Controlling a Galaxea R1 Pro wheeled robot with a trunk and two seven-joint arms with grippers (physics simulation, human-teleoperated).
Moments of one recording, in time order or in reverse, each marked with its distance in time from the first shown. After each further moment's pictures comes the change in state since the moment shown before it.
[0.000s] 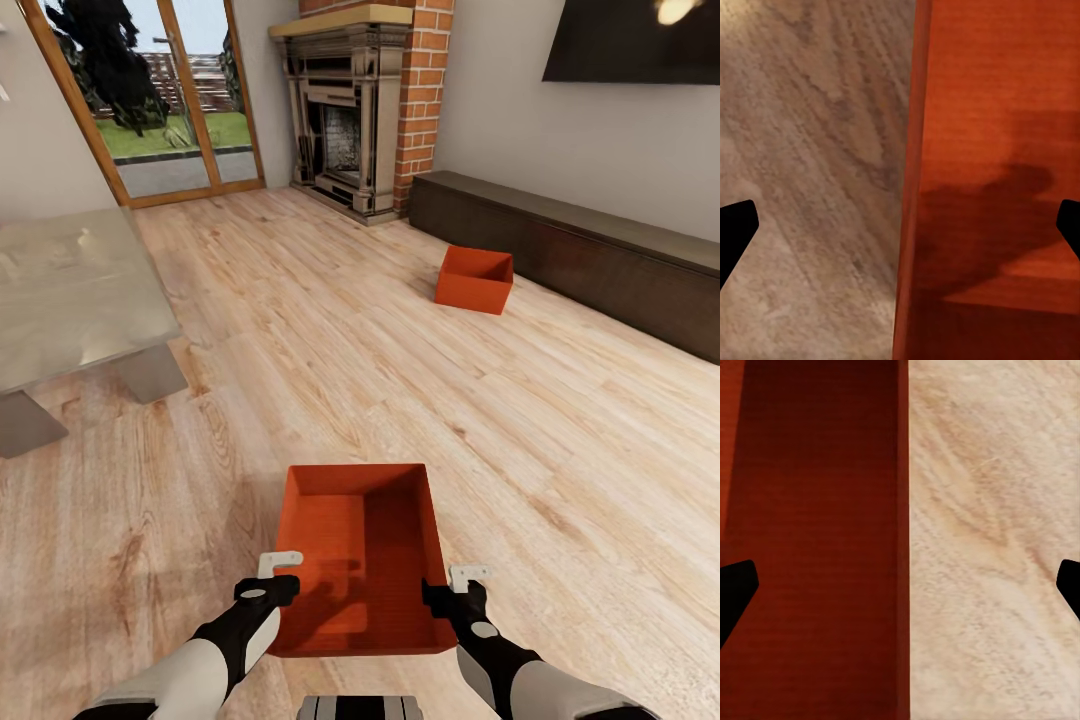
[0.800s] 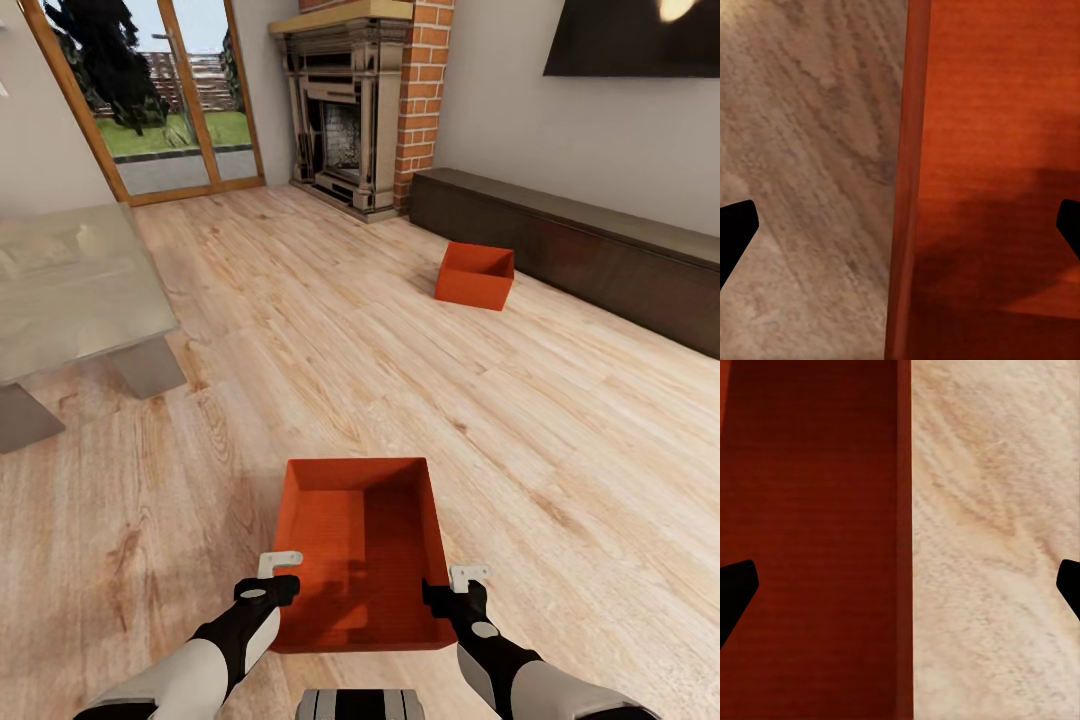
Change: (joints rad) left arm 0.000 0.000 0.000 0.000 0.000 0.000 0.000; right arm 0.000 -0.001 0.000 0.000 0.000 0.000 0.000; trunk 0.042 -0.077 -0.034
